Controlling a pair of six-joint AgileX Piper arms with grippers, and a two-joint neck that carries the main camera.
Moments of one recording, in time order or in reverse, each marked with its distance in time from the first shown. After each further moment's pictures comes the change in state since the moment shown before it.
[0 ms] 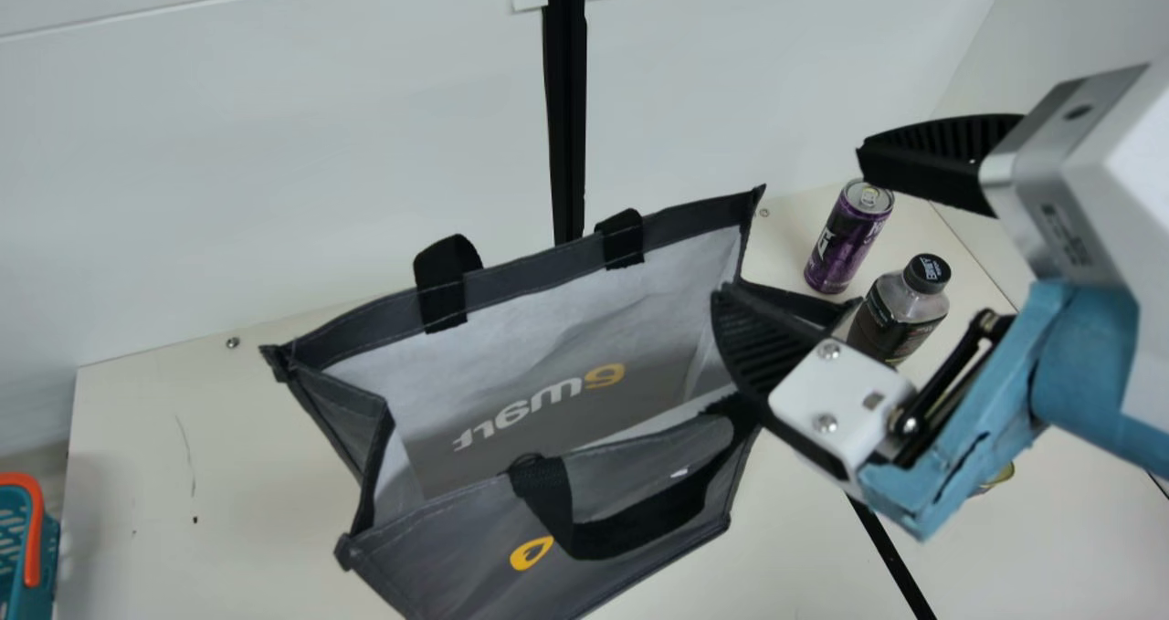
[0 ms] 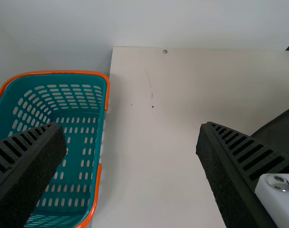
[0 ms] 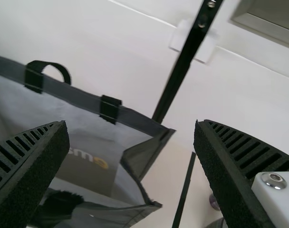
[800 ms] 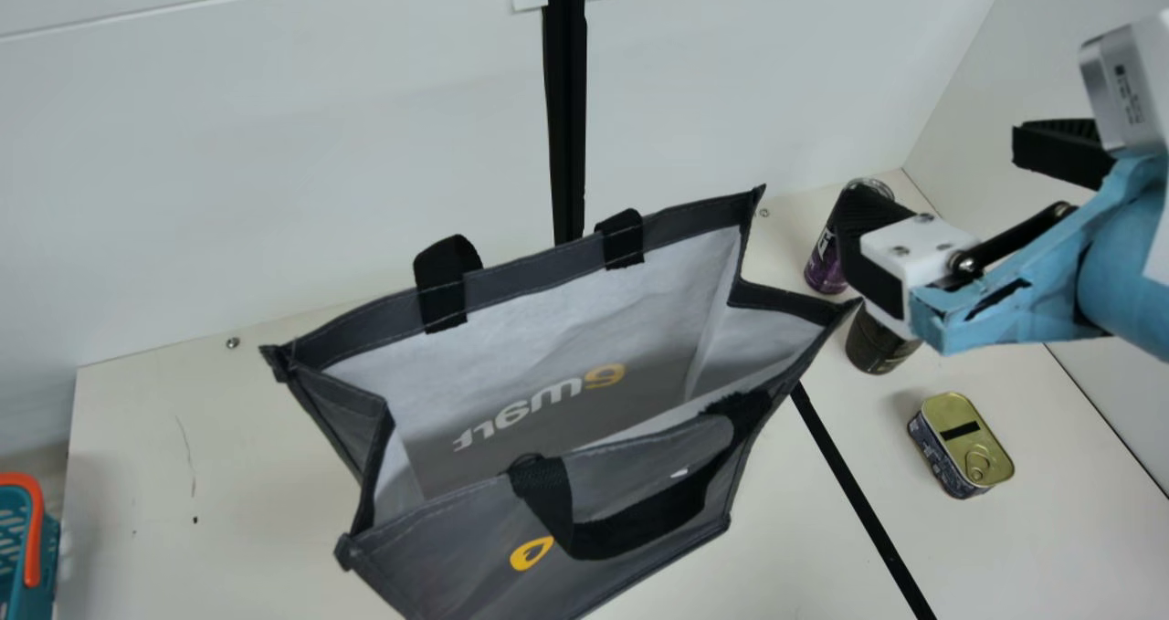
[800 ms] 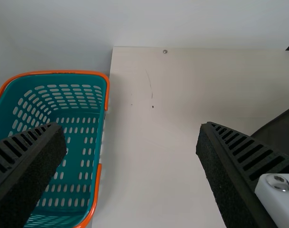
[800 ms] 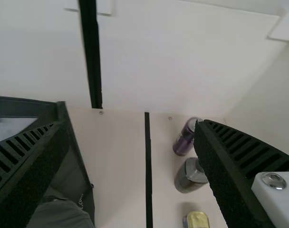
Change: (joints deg) left arm 0.0 0.0 0.0 0.0 0.0 0.0; right arm -19.5 1.7 3.1 -2.1 -0.1 7.3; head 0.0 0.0
